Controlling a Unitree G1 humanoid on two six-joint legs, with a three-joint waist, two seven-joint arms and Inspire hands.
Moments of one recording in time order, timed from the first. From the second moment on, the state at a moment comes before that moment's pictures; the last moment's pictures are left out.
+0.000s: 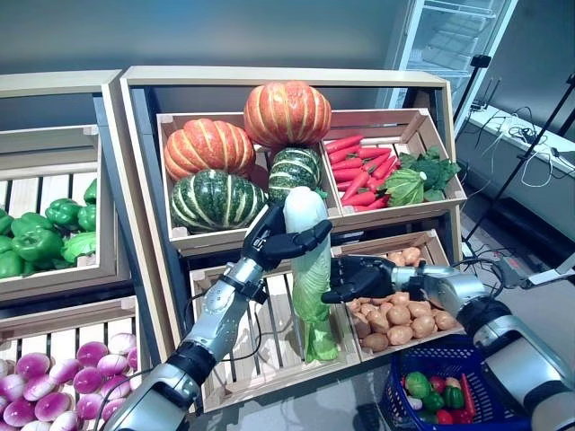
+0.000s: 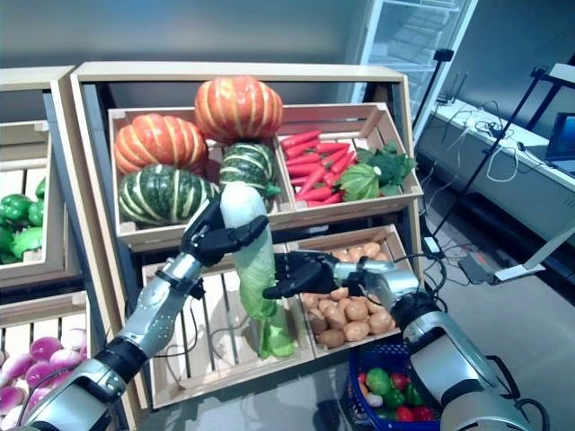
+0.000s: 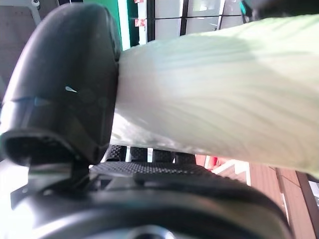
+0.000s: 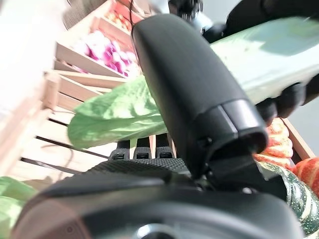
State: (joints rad) left arm -0.42 0.38 -0.50 0.50 -0.90 -0.51 -0.35; right arm -0.73 -0.46 0.56 0.82 0.78 0.30 0.85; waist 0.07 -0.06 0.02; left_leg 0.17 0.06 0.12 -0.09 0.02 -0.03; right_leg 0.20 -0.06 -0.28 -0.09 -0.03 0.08
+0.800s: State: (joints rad) left arm -0.43 0.37 -0.50 0.48 -0.99 -0.47 -0.23; right arm -0.73 -0.32 0.55 0.85 0.79 0.25 0.57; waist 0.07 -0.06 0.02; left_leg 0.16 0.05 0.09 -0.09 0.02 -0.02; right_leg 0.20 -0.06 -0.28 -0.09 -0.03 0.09
